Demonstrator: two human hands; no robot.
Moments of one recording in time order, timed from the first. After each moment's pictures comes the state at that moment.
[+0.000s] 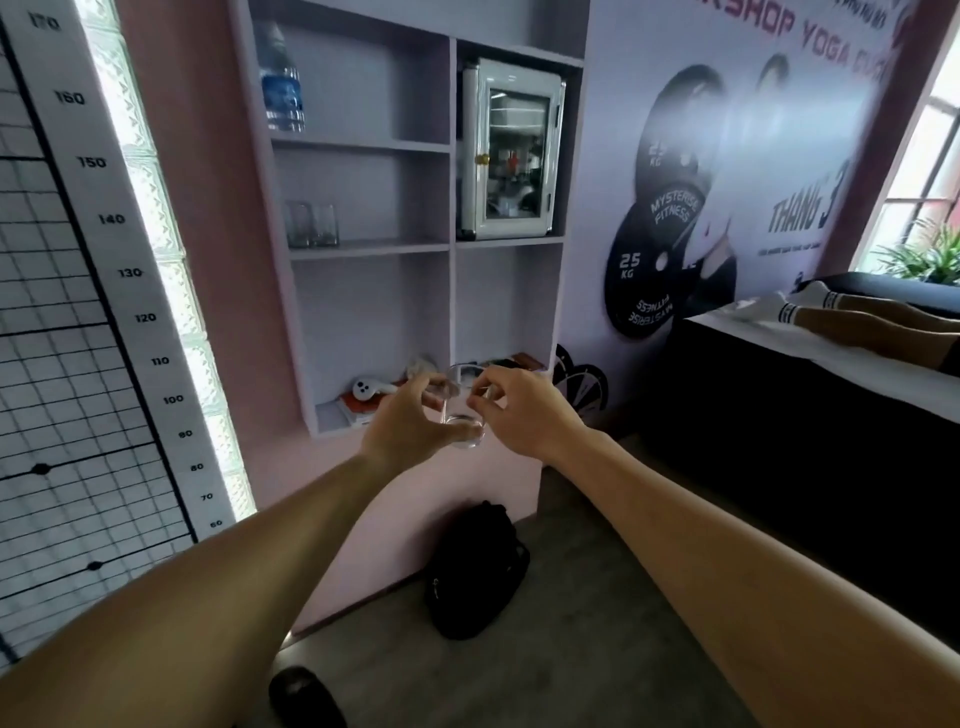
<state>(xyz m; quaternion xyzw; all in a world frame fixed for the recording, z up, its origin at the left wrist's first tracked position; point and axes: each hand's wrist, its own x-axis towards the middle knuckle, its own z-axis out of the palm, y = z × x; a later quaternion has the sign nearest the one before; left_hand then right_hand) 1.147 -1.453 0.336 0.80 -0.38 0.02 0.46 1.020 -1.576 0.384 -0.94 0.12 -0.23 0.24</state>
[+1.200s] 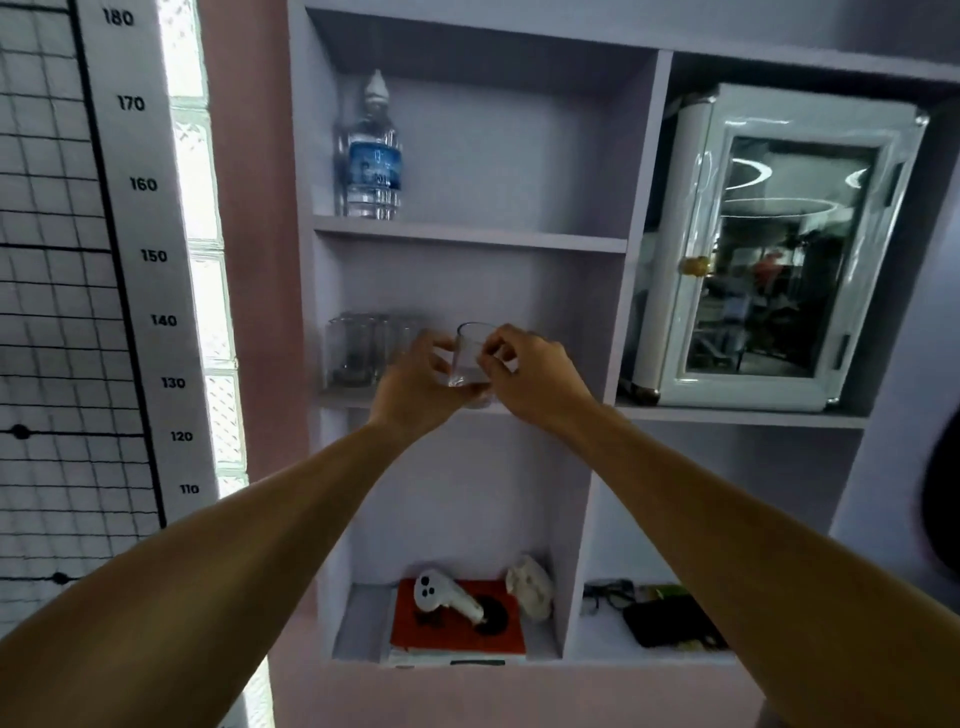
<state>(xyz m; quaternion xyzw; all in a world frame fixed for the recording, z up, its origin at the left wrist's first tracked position) 1.592 -1.633 0.465 0.82 -0.19 0.28 0.45 1.537 -1.791 0.505 -0.91 -0.13 -0.30 0.27</state>
